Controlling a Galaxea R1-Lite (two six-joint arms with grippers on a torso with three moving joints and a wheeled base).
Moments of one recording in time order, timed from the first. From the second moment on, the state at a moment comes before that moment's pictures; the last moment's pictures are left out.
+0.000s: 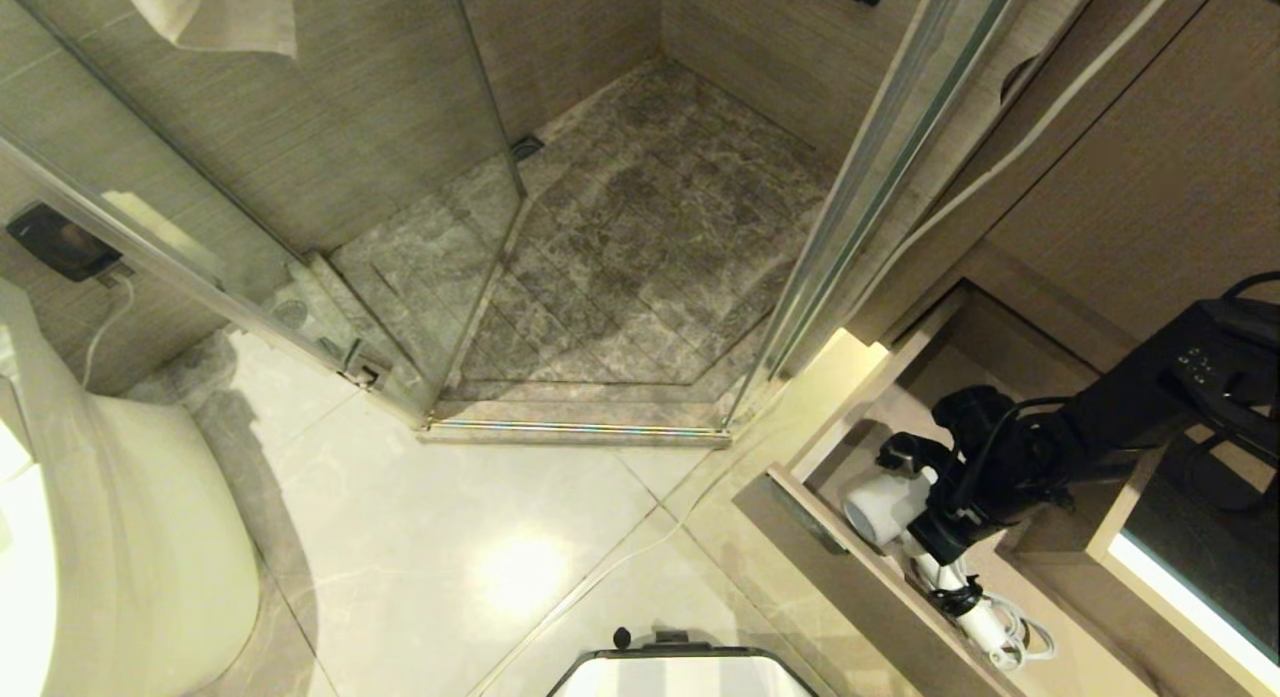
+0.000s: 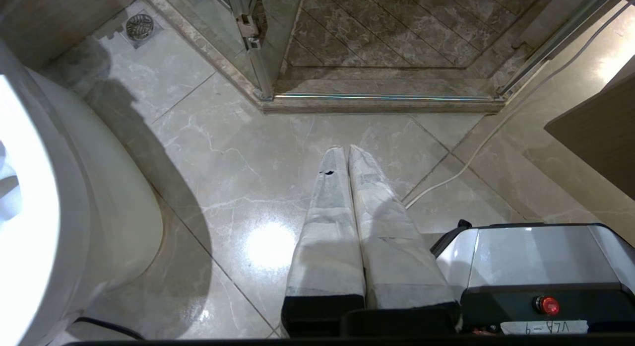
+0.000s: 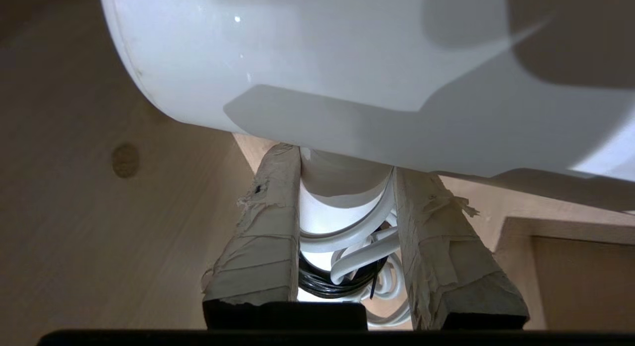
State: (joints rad) left arm 0.00 0.00 0.00 0.00 0.00 0.00; right arm 0.04 2.30 -1.17 0.02 0.06 -0.52
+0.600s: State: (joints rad) left arm 0.00 0.00 0.00 0.00 0.00 0.00; right arm 0.04 2.33 -1.33 0.06 0.07 -0.53
